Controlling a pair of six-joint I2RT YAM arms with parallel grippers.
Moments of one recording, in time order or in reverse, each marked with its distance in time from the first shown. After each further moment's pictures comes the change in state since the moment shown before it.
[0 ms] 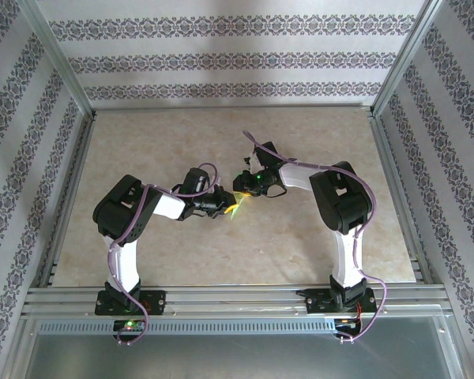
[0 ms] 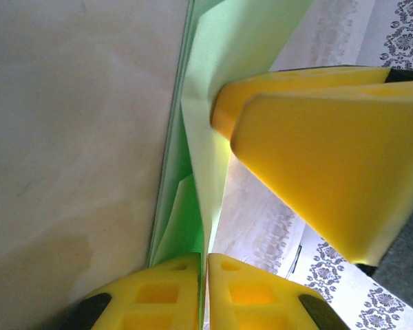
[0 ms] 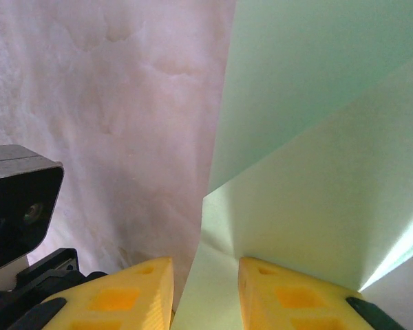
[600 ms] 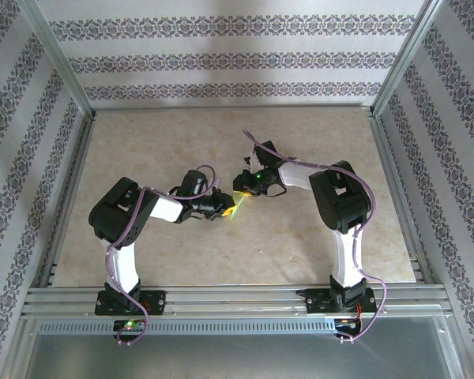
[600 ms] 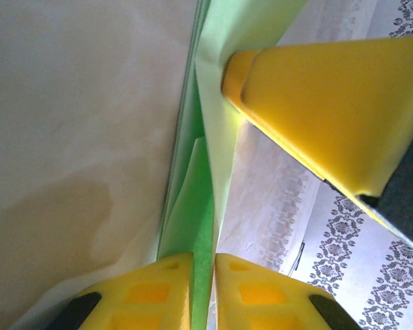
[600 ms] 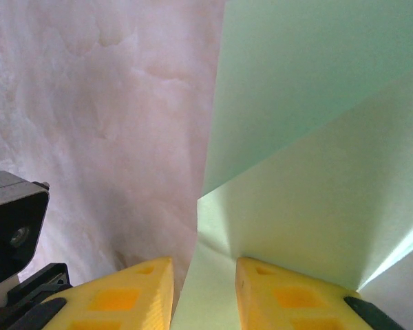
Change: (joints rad) left arm 0.000 -0.049 -0.050 -0.008 -0.010 0.000; right arm -0.002 0.008 0.016 -0.020 0.006 0.007
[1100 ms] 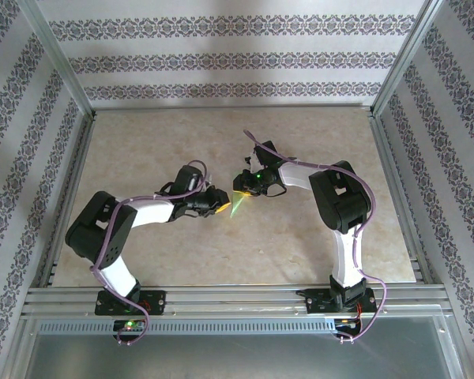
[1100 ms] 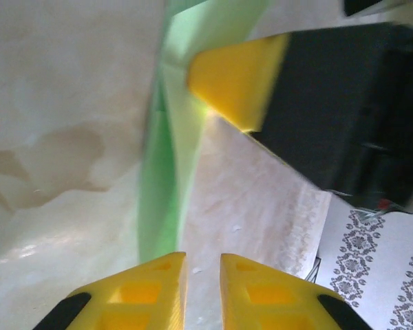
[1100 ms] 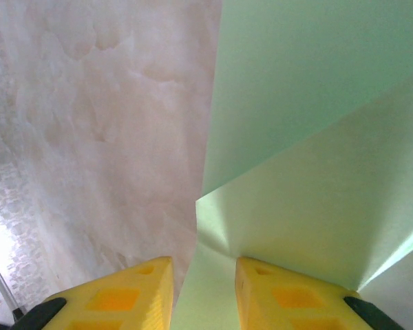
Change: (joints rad) left arm -0.003 -0.223 0.007 -0.256 -0.116 0.080; right arm 0.000 0.001 0.000 0.000 0.000 0.018
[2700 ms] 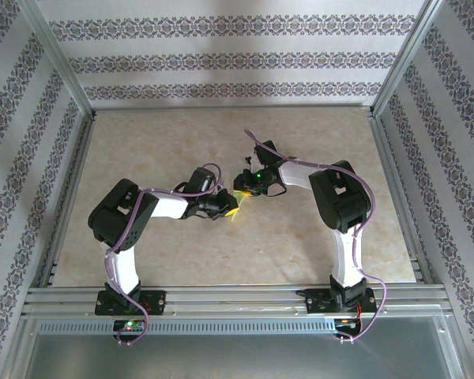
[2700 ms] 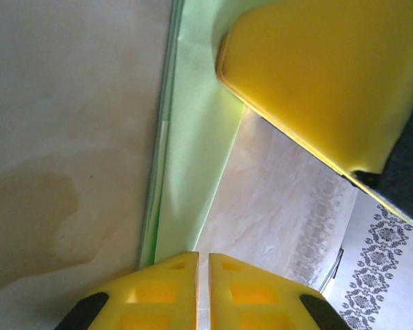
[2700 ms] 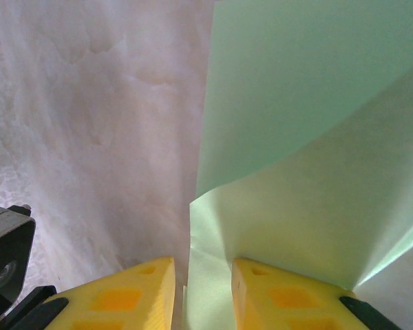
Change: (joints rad) left arm -0.053 0.201 0.085 0.041 0.018 0.013; right arm -0.006 0.006 0.008 -0.012 -0.001 0.008
